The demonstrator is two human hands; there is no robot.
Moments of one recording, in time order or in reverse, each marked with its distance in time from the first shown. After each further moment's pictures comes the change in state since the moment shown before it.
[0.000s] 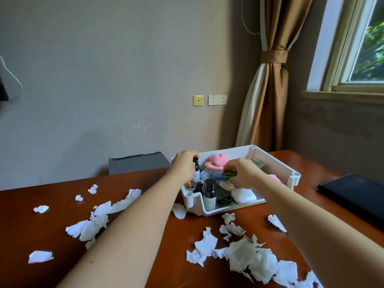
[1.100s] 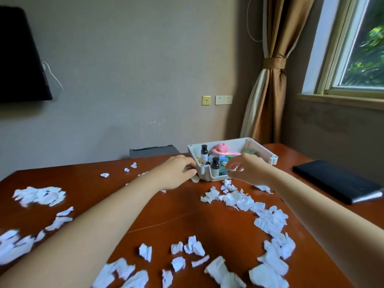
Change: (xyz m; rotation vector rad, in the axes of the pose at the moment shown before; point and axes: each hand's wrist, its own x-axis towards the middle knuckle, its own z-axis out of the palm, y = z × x) left_hand -0.194 0.039 -0.142 0.181 -0.304 0.118; right_hand -0.175 -0.079 -0.070 0.013 -0.033 -0.166
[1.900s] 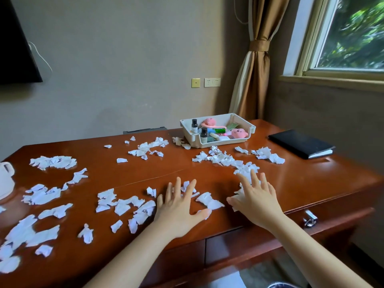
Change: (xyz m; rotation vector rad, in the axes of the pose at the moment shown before) left_hand -0.165 0.046 0.113 0.076 -0.163 -0.189; right_hand -0.183 -0.025 0.091 -0.106 0.063 0.370
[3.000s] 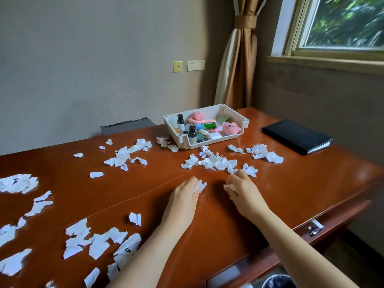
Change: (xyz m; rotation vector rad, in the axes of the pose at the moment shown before) left_hand 0.091 0.017 0.002 -0.403 0.297 0.139; right_hand 0.070 0.006 0.017 0.274 0.120 -0.117
